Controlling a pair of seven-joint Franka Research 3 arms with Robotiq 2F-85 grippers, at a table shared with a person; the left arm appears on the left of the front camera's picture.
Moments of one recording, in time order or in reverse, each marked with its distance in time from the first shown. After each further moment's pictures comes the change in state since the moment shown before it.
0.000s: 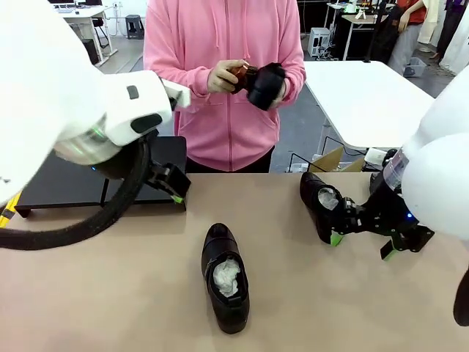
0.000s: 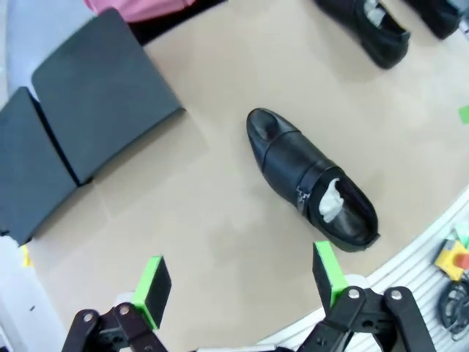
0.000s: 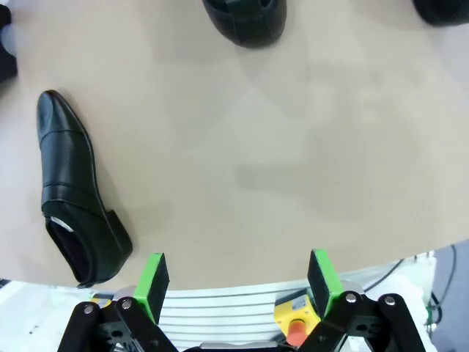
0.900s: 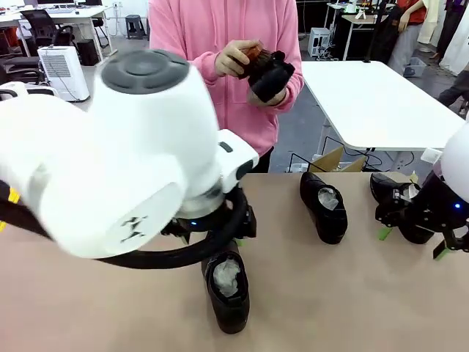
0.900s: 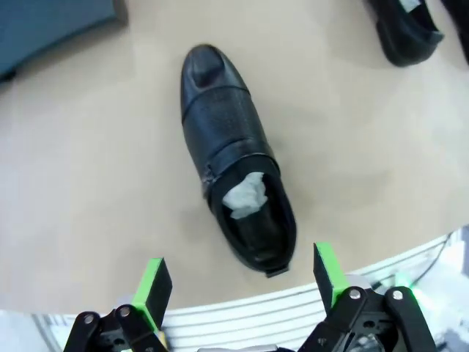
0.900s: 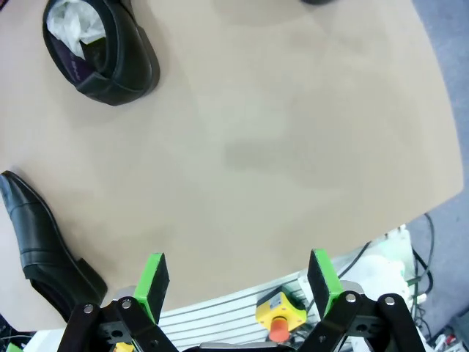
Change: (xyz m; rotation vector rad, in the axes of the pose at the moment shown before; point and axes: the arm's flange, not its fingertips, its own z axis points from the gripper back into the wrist) left arm 0.000 -0.111 -0.088 0.032 0.201 0.408; right arm 0.037 -0.077 0.013 -0.088 0.015 -0.234
